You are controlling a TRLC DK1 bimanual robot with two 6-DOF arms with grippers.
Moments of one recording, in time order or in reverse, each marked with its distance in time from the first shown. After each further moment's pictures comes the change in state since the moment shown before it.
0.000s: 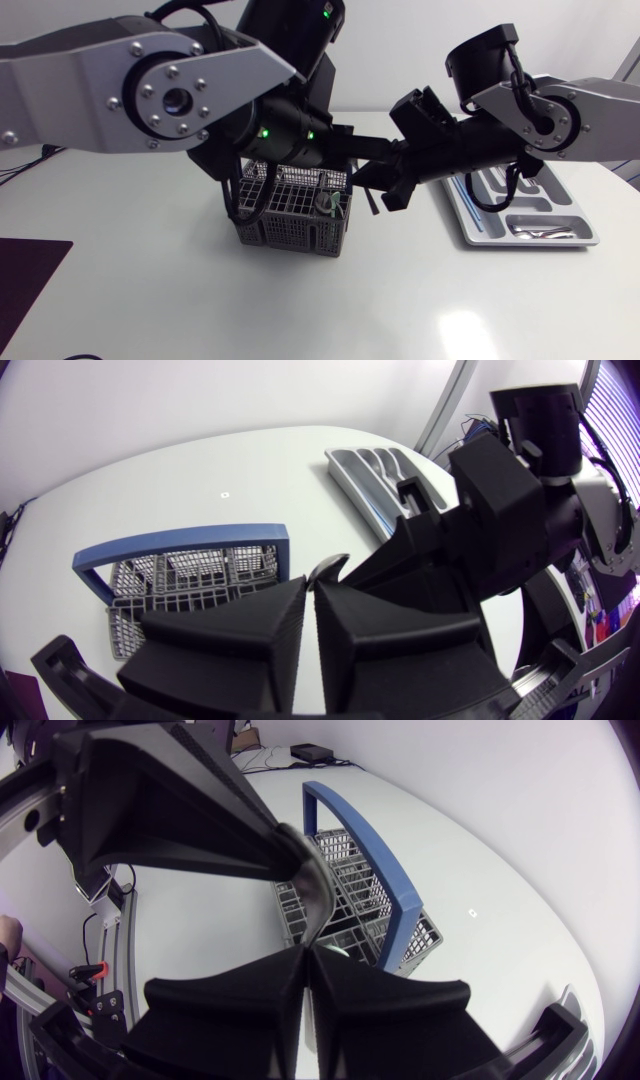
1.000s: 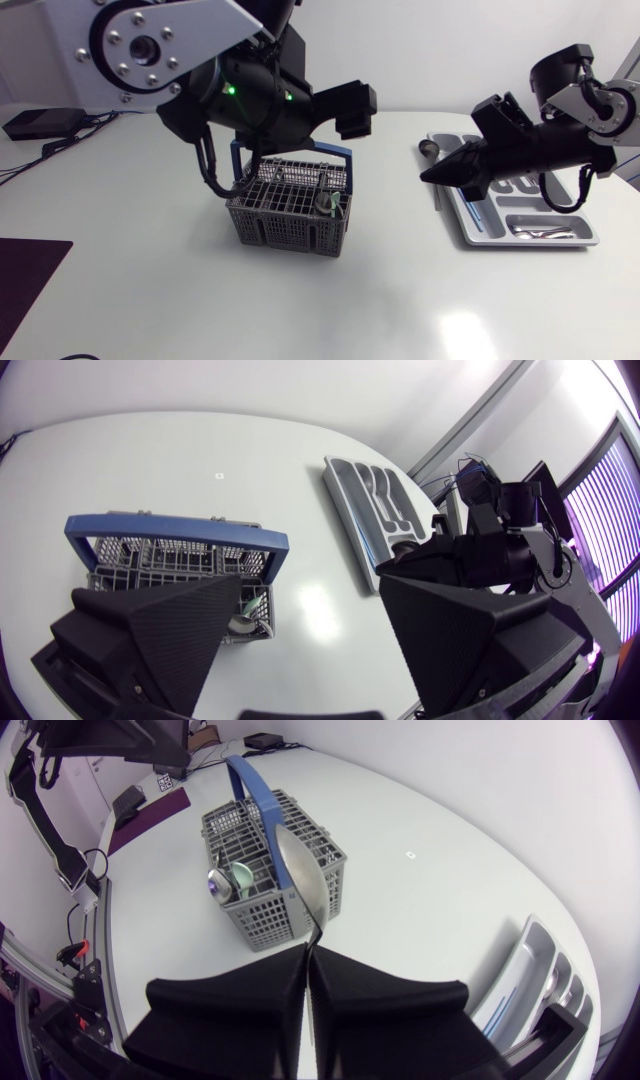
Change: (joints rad) left arm 0.093 -0.009 0.061 -0.059 0.143 -0.203; right arm -0.383 0.006 -0.005 -0.190 -0.117 -0.250
